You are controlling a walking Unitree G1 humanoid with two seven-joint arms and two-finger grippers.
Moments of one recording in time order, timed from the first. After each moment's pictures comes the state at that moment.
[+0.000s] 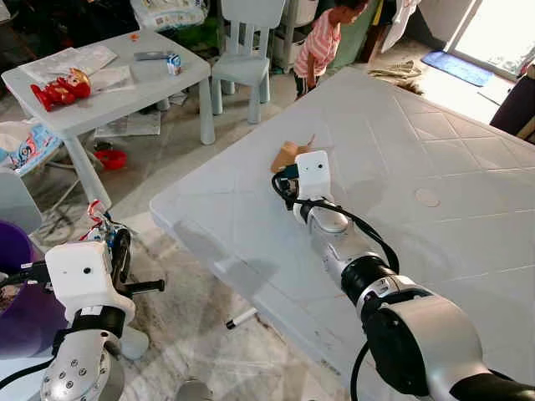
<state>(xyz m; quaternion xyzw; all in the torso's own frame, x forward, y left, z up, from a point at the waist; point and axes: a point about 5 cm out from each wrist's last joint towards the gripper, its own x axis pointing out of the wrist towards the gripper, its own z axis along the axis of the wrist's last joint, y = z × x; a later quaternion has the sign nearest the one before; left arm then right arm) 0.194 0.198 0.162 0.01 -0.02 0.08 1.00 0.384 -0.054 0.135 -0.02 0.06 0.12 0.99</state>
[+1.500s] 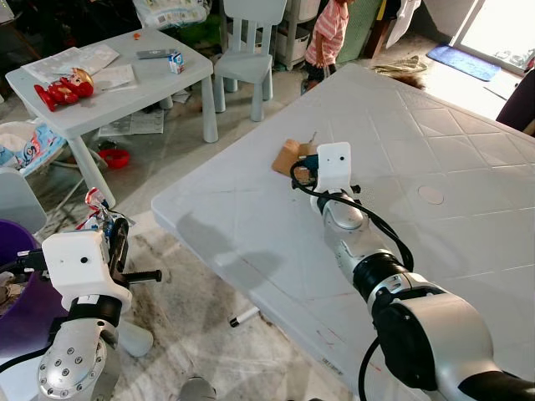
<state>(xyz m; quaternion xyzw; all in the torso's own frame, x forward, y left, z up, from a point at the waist) 0.203 0.202 0.169 0.02 -0.03 0.07 1.00 0.389 -0.075 0.150 -0.01 -0.01 0.07 1.00</state>
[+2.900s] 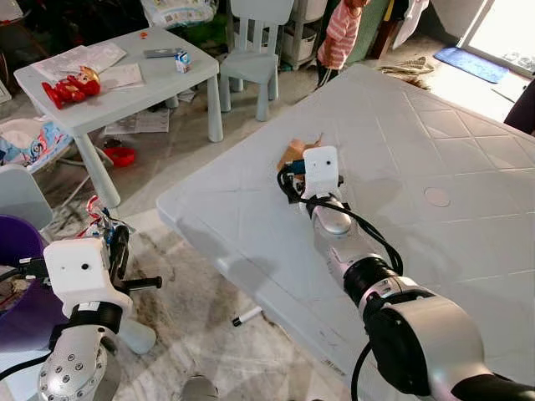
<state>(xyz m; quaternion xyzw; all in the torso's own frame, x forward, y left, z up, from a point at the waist) 0.198 0.202 0.162 0.02 -0.02 0.08 1.00 0.381 -0.058 0.133 -0.02 0.03 0.09 1.00</state>
